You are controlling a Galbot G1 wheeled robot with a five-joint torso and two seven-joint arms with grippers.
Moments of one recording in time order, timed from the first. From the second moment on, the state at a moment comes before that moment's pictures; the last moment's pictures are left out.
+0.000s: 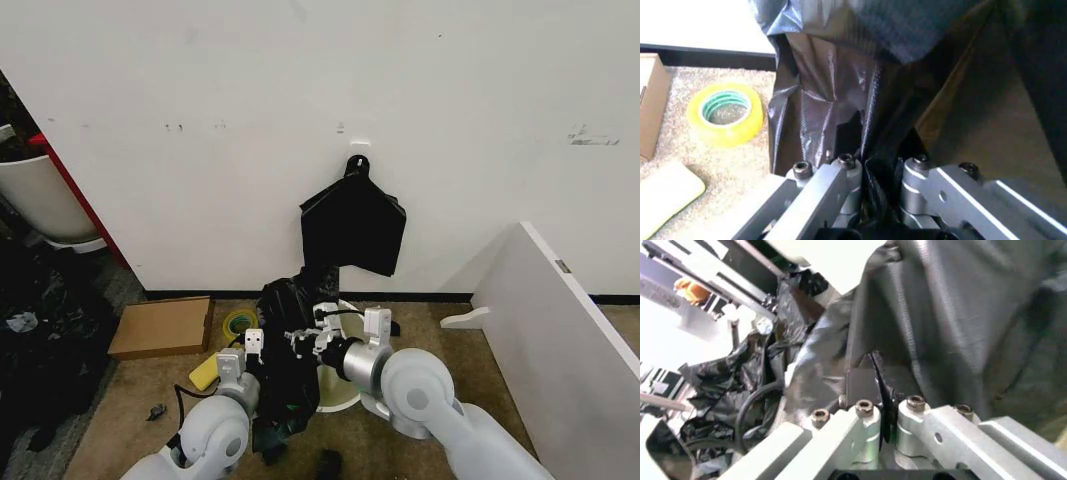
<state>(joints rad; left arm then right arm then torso) 1.25 -1.00 -0.04 -2.03 -0.80 0.33 -0.51 -0.98 1.12 -0.10 2.14 1.27 -0.60 0.46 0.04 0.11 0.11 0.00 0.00</state>
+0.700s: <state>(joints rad) 1.27 -1.01 -0.03 -2.04 -0.79 0.33 -0.51 -0.99 1.14 -0.10 2.16 1.31 -0.65 0.47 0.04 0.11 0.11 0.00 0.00</state>
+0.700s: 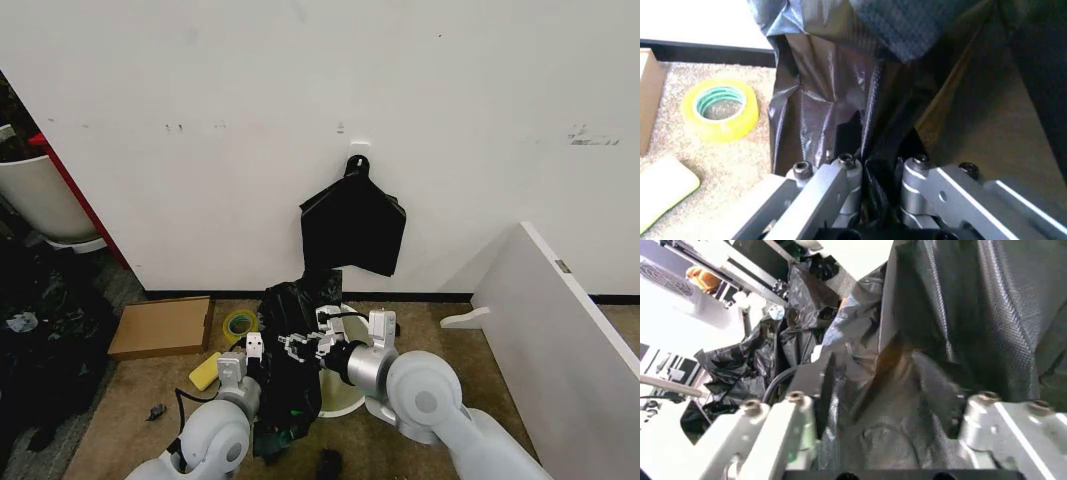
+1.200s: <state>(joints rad) 1.25 -1.00 -0.01 -2.04 -0.79 0.33 -0.51 -0.98 1.14 -0.11 2.14 1.31 -0.65 0.47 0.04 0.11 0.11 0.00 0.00</state>
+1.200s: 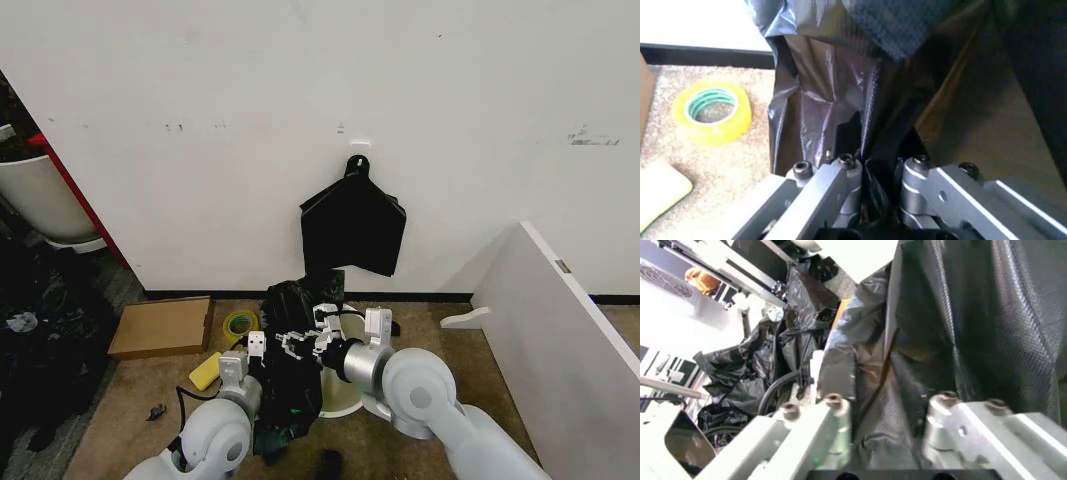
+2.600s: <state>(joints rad) 1.30 -0.98 -0.08 -2.07 -0.79 0.30 -0.50 -1.01 1.03 0.12 2.04 1.16 -0.55 0.49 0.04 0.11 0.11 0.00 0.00</state>
